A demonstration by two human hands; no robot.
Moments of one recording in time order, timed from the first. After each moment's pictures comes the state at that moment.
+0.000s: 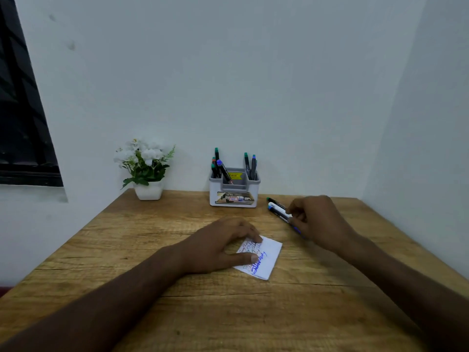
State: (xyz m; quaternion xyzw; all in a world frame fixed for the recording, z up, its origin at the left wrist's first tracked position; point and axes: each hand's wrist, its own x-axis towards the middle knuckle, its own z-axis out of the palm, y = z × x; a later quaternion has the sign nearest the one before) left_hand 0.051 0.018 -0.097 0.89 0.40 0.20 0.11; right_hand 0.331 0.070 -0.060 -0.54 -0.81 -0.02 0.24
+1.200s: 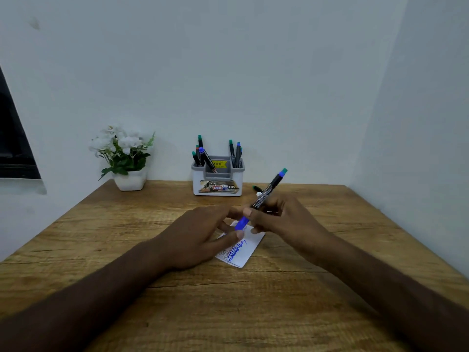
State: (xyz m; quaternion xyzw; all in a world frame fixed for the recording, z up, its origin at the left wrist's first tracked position) left_hand 0.067 -0.003 -0.086 0.86 0.45 0.22 0.07; right_hand 0.304 0.022 -0.068 -0.39 -0.72 0.41 0.39
